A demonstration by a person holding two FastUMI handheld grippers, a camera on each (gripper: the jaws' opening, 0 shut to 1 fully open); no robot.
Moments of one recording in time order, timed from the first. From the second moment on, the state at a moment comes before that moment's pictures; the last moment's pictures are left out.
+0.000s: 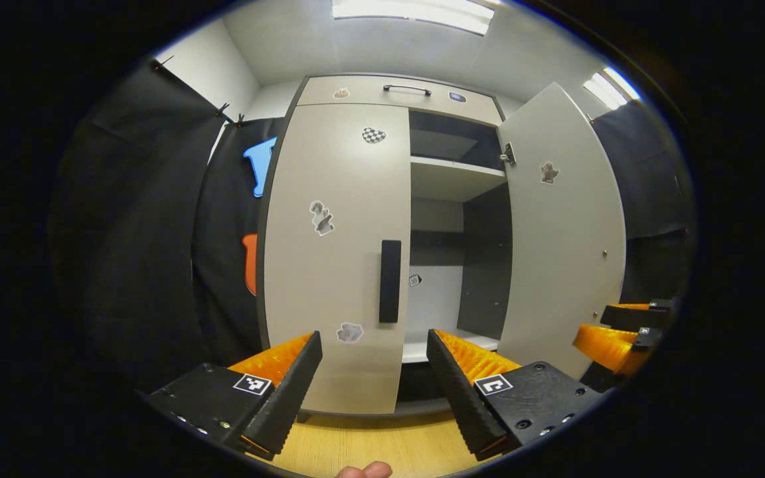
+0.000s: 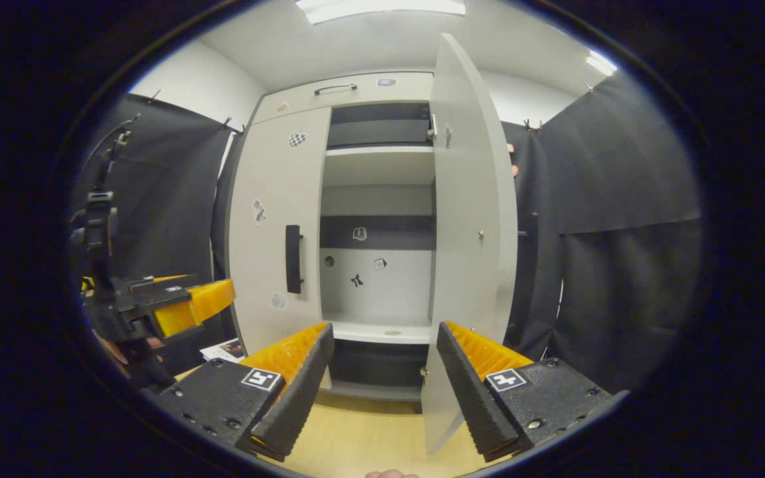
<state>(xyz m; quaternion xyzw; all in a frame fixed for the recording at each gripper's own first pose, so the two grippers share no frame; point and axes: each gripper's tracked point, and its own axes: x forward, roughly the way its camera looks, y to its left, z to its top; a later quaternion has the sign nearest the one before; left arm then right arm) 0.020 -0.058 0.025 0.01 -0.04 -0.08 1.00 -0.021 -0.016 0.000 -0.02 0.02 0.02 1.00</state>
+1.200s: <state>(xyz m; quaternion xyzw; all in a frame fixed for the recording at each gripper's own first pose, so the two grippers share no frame) 0.187 -0.089 0.019 0.01 0.01 -0.04 1.00 -0.030 -0.035 -0.012 -0.01 0.03 0.04 1.00</state>
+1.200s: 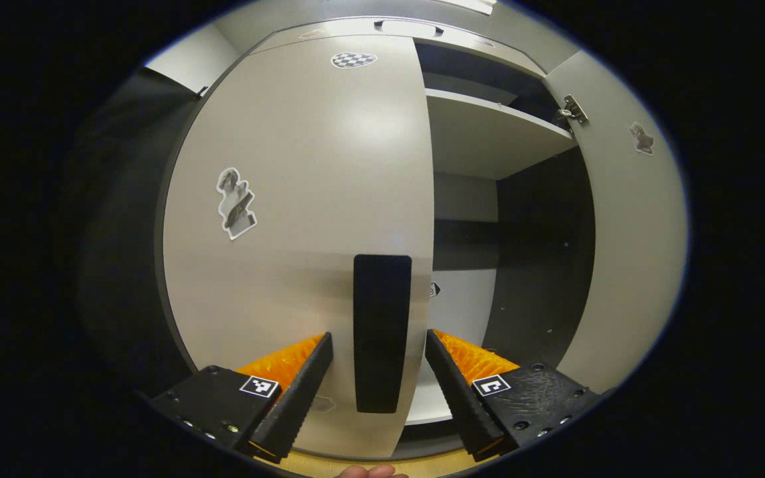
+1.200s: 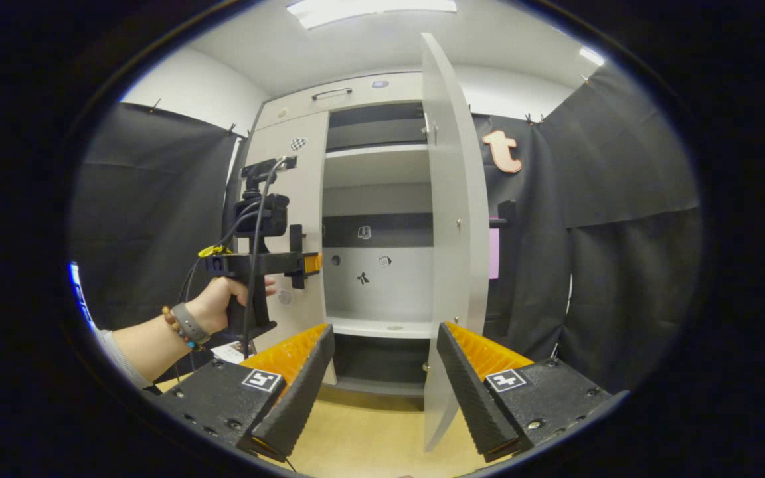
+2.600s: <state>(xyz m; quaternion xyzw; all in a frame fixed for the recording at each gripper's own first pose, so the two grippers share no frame) 0.090 -0.046 0.026 0.03 0.00 -0.06 1.00 -0.046 -0.002 -0.016 -0.01 0.02 0.06 1.00</state>
